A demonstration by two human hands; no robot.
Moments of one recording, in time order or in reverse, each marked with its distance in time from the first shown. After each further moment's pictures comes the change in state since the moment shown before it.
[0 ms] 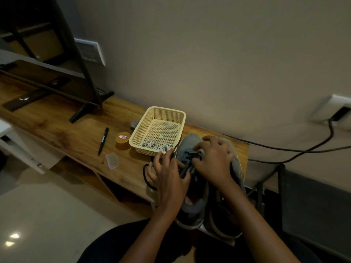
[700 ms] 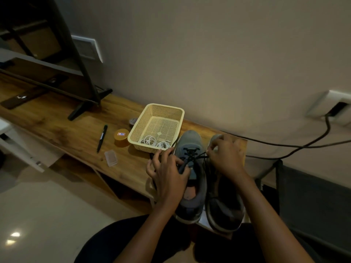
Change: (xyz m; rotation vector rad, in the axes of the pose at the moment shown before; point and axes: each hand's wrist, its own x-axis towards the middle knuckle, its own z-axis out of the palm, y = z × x) left_hand 0.001 0.004 -0.002 -0.067 -0.051 -0.072; right_hand 0.004 0.023 -0.020 0.026 0.017 0.080
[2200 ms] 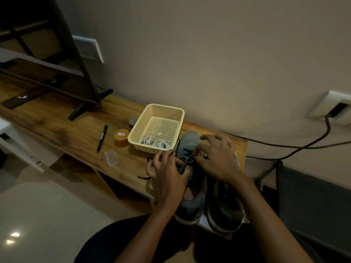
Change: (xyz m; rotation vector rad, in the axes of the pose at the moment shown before) left_hand -0.002 0.002 0.001 -0.048 0.013 -0.024; right_hand -0.005 -0.004 0.006 -0.145 -0.164 -0.263
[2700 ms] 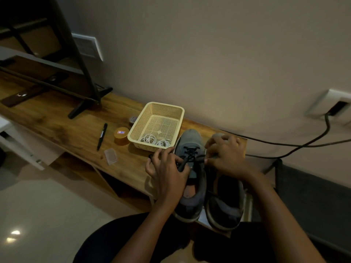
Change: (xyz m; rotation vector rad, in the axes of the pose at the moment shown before) left_hand 0.001 -0.001 0.000 0.043 0.016 0.030; right_hand -0.005 0.018 -0.016 0.006 -0.055 -0.019
